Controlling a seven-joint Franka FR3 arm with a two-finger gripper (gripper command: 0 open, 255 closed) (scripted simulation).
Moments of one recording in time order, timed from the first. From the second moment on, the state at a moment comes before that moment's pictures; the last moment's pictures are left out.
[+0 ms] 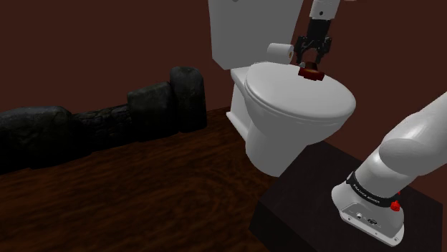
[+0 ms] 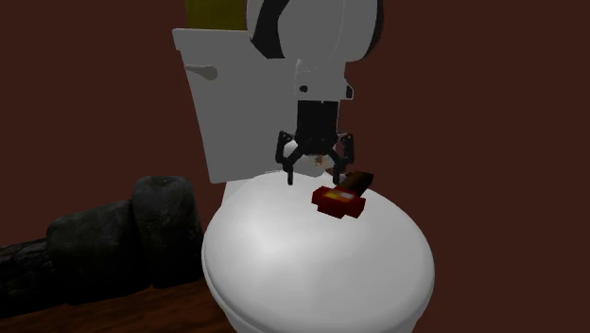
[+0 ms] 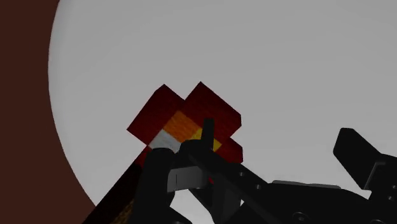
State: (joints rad) arm -0.19 -0.22 -0.30 -2.07 0.00 1.72 0.08
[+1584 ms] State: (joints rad) arm -0.34 0.18 -0.45 -1.85 0.22 1.86 0.11
